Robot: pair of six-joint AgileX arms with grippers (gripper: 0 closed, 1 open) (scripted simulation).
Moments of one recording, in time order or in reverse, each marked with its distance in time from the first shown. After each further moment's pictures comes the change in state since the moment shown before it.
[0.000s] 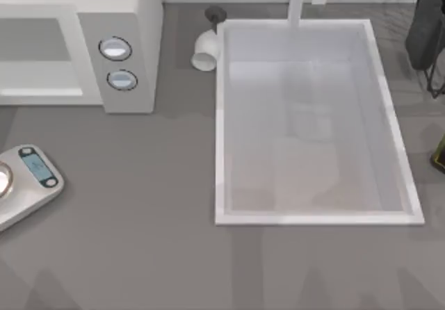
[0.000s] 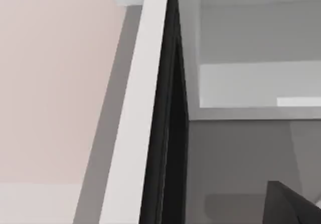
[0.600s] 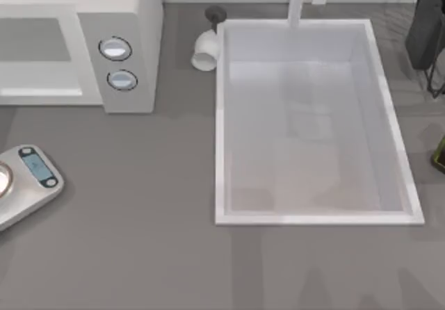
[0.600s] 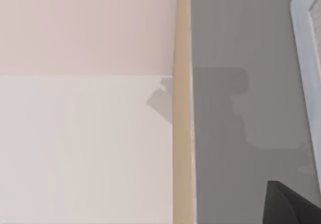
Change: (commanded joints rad) left arm 0.204 0.864 0.631 -0.308 0.036 0.405; right arm 0.000 0.000 0.000 0.000 0.000 0.000
